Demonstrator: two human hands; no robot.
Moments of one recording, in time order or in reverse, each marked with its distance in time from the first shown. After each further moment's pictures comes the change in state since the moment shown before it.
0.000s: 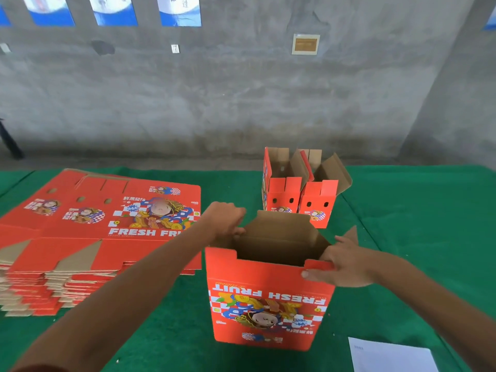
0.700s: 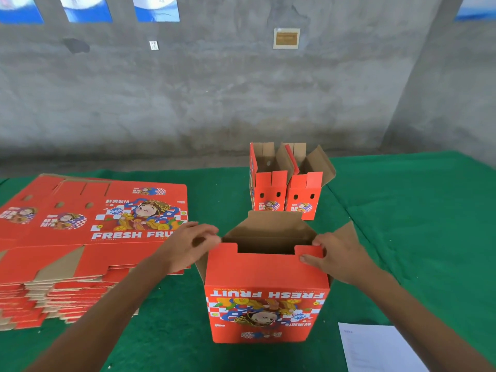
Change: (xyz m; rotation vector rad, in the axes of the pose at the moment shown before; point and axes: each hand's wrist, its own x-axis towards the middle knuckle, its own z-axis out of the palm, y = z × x) left_hand -0.090 -0.015 0.045 -0.754 0.098 -0.062; right_hand -0.003 0.010 0.045 0.130 0.446 0.307
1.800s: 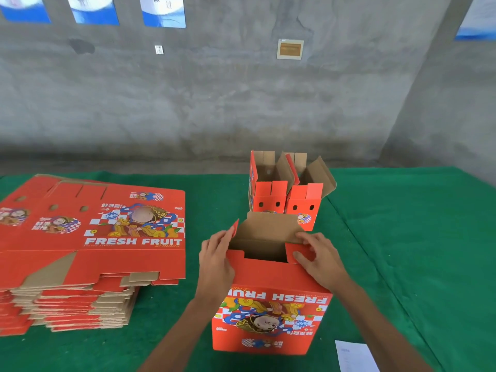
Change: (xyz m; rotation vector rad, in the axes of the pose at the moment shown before) left_hand 0.012 0.071 0.091 -0.132 0.586 -0.057; right_hand 0.046 0.010 0.053 0.403 0.215 -0.054
